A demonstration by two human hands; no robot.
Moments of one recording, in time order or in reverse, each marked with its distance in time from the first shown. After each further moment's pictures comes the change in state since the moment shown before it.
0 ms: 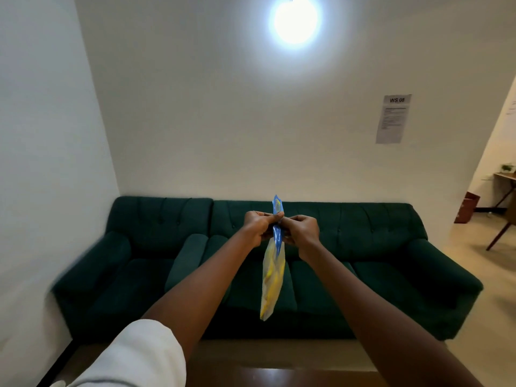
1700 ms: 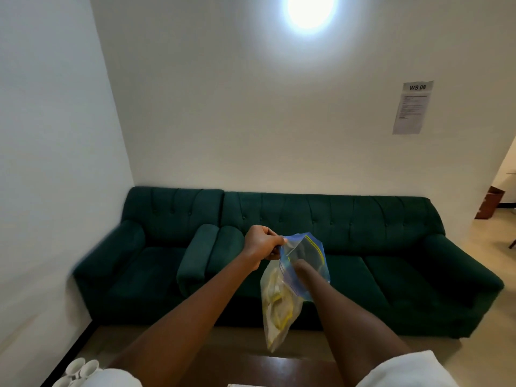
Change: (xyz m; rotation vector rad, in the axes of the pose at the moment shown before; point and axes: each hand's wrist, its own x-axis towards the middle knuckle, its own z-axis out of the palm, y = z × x) left_hand -0.033 -0.064 -0.036 0.328 0.087 0.118; right_hand -0.010 0.105 0.026 -0.725 -0.260 0.356
